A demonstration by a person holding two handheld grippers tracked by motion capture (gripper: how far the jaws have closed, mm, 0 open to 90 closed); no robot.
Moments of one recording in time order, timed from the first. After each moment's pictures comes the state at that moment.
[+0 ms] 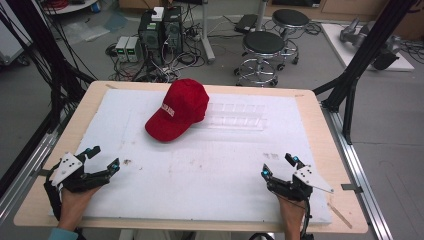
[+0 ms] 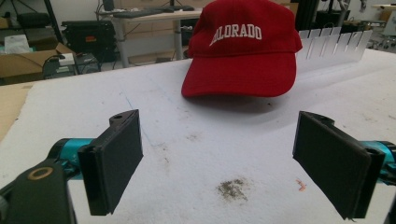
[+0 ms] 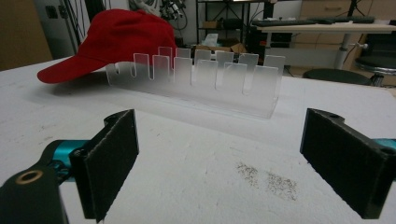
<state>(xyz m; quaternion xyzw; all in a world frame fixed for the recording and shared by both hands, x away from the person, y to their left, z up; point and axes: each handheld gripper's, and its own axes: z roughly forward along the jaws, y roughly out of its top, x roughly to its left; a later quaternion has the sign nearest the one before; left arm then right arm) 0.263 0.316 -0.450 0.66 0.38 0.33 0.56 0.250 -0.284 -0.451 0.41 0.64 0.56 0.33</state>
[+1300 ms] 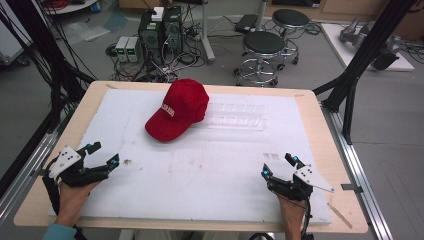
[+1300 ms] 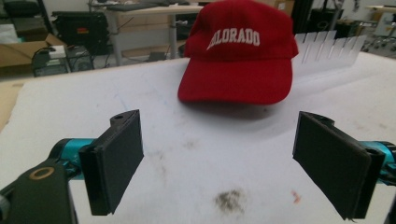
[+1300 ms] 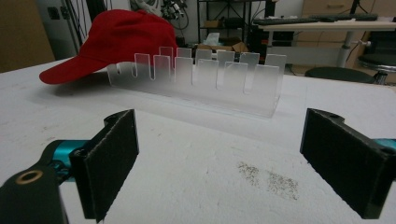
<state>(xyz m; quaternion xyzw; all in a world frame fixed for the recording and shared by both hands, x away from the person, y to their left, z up) 0.277 0.316 -0.427 0.67 0.38 0.30 0.56 0.252 -0.286 -0.451 0.41 0.64 0.56 0.33</state>
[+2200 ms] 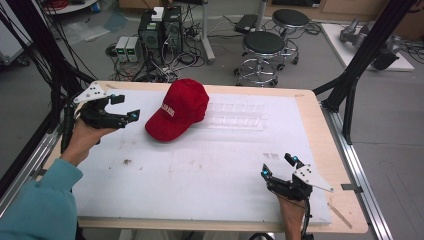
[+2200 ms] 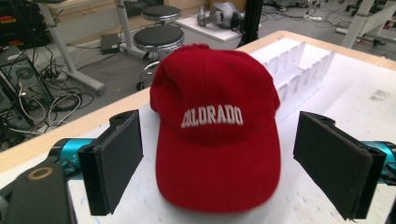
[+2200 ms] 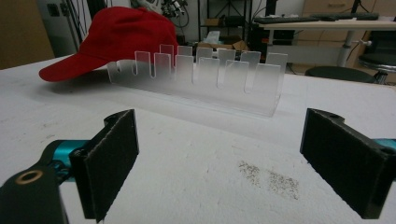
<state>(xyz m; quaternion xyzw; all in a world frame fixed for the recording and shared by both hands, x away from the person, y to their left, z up) 0.394 0.266 -0.321 0.75 0.32 0.22 0.53 0.252 -0.284 -0.451 0.41 0.64 0.56 0.33</state>
